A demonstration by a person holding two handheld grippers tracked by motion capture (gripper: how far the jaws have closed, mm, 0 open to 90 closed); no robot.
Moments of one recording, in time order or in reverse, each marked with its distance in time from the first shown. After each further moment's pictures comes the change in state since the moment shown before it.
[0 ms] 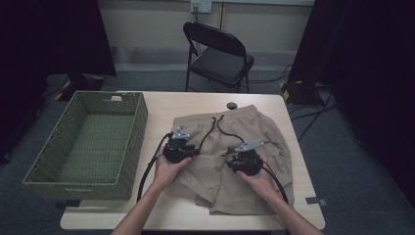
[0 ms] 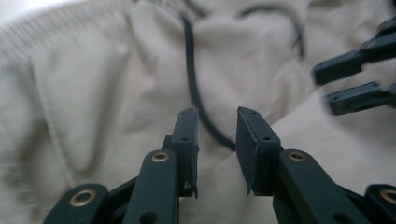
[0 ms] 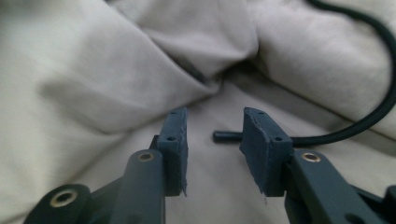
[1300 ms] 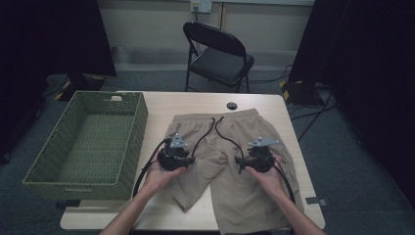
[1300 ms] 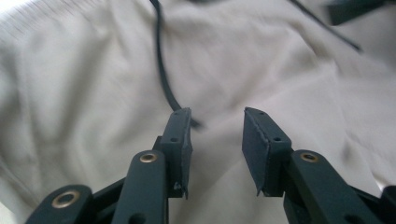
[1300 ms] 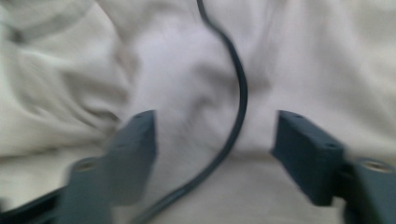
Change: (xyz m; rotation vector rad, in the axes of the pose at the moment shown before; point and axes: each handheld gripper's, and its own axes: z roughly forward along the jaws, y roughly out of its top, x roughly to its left) left arm -0.014 -0.017 -0.037 0.083 -0.004 0.151; right arm -0.025 -0.006 -0.020 -0.042 -0.095 0.139
